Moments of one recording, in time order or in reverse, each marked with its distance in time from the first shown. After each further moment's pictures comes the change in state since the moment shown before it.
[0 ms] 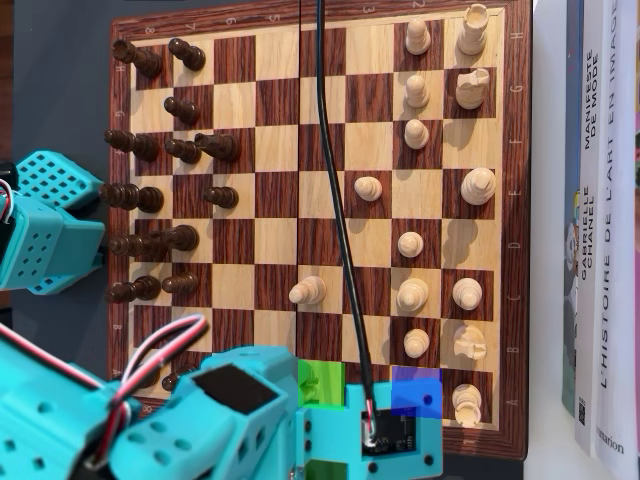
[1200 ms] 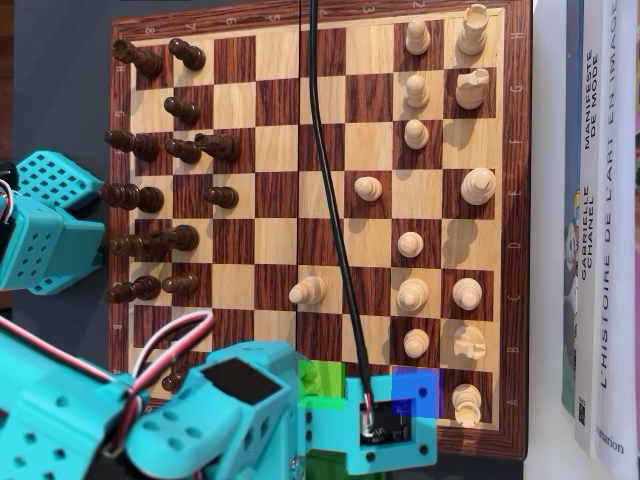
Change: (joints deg) arm 0.1 0.0 5.1 -4.0 0.0
